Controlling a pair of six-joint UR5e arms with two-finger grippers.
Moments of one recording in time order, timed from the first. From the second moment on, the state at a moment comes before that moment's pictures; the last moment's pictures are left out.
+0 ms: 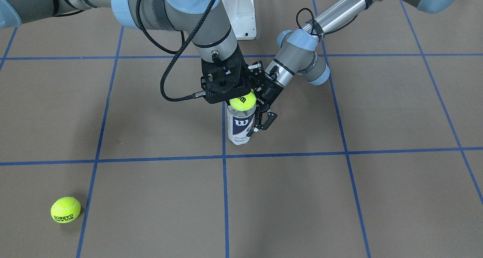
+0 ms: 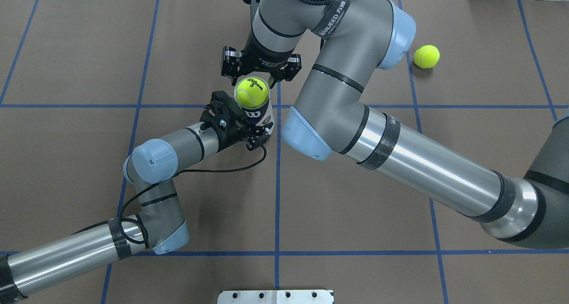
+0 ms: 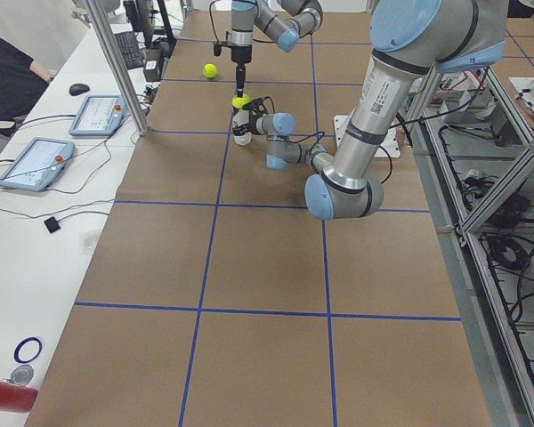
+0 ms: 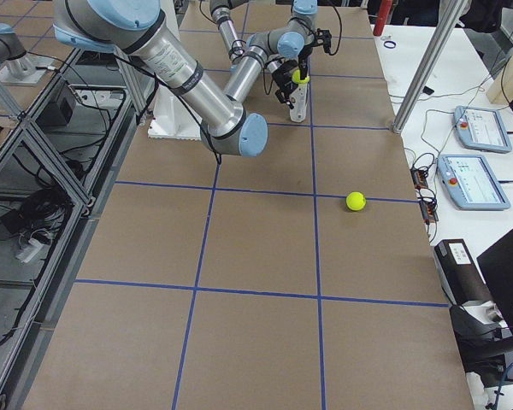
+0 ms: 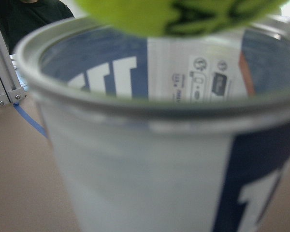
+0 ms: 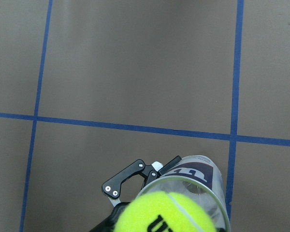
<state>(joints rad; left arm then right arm) -0.46 -2.17 -1.28 -2.88 -1.38 -0.45 0.70 -0.59 1.53 -1.51 2.09 1.12</state>
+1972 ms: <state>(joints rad) -0.47 -2.17 -1.28 -2.88 -1.38 -0.45 0.85 -0.65 1.62 -1.74 2.11 0.97</state>
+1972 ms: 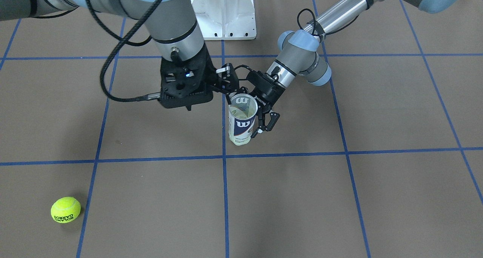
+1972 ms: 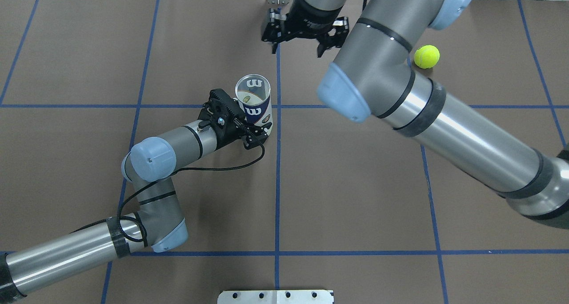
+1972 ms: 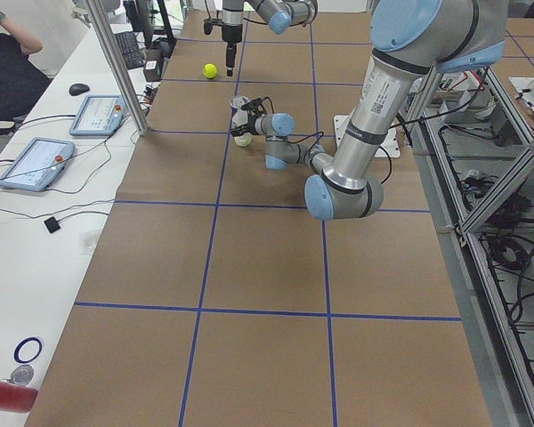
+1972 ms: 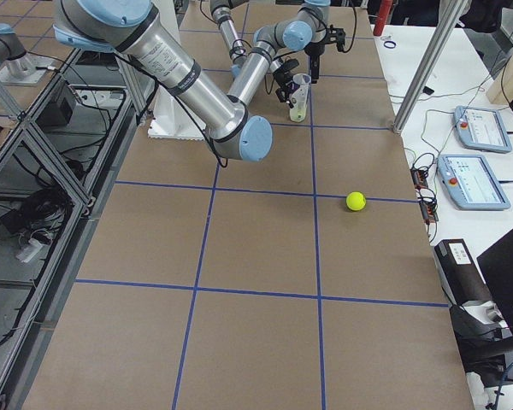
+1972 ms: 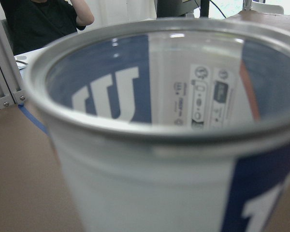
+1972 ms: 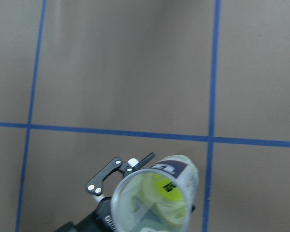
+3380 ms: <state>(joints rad) -0.47 -2.16 -1.28 -2.88 -1.38 -0.45 1.11 -0.90 1.02 -1.17 2.13 0.47</state>
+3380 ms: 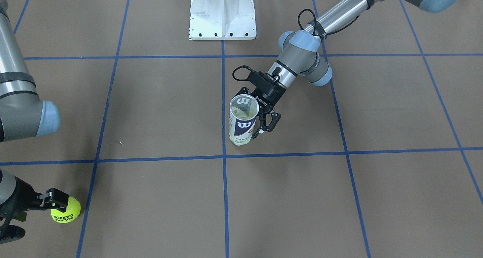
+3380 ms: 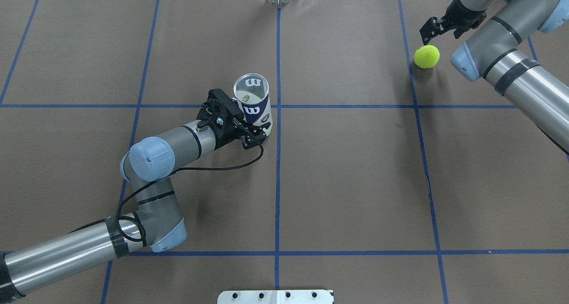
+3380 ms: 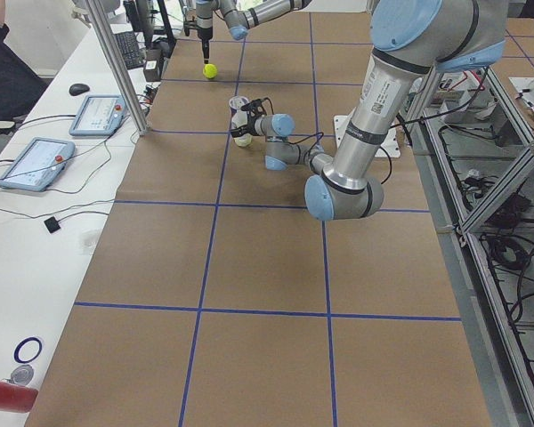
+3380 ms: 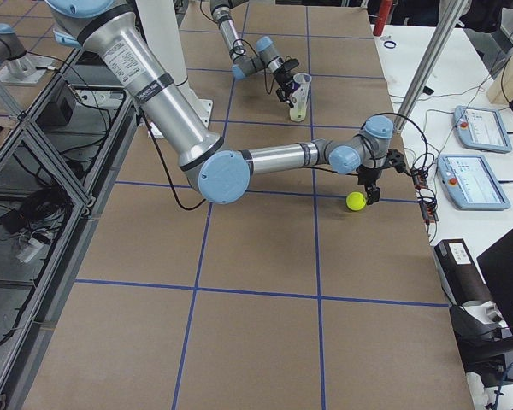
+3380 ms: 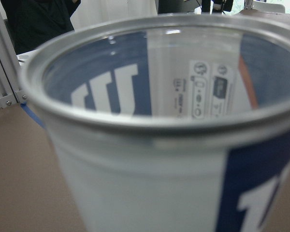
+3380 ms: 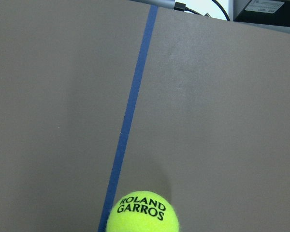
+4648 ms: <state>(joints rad) -0.48 -2.16 -1.28 -2.88 -1.38 -0.45 1.04 -0.85 0.92 -1.15 2.07 0.48</state>
